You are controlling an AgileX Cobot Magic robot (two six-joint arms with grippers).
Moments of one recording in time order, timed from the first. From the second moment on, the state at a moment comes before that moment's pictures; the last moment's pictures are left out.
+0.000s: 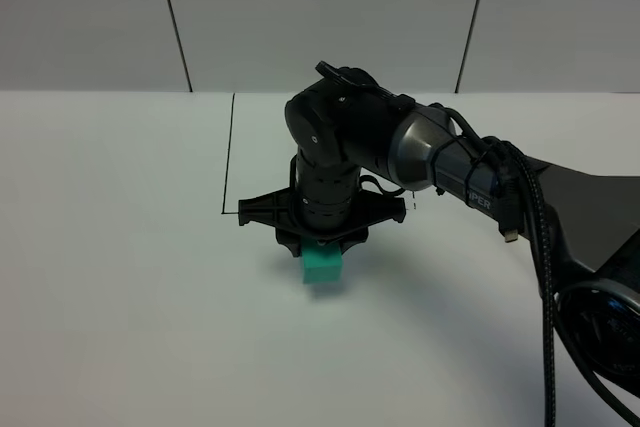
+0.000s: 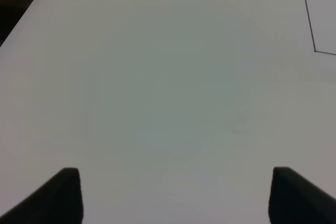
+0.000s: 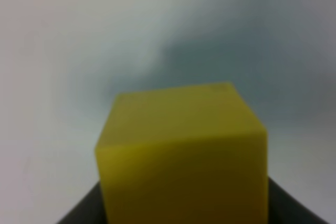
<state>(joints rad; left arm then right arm) 0.00 0.00 -0.51 0.15 1.04 -0.23 0.73 2.27 -1.92 -0.06 1.07 0.69</state>
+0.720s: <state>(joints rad) 0.00 0.00 -0.51 0.15 1.04 -0.23 0.73 2.32 -1.91 -0.07 1.08 0.68</state>
